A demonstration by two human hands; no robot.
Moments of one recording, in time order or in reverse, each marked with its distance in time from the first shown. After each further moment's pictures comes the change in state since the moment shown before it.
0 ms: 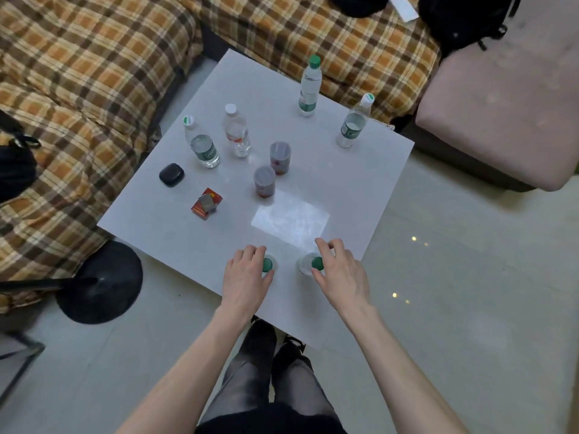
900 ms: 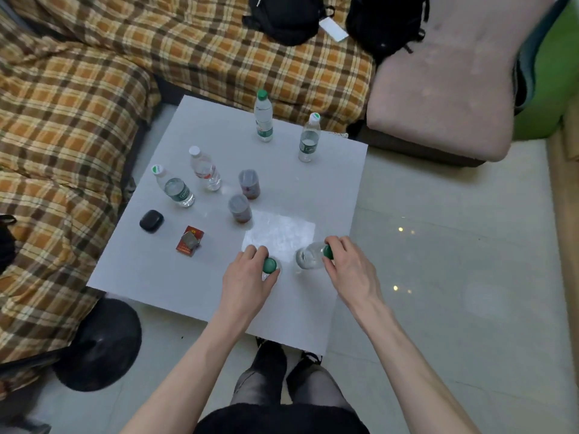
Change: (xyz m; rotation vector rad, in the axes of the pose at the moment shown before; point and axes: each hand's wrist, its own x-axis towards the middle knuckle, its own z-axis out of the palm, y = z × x) left_hand 0.005 0.046 -0.067 -0.075 0.100 0.242; right_hand -0.032 0.025 -0.048 0.209 0.308 0.115
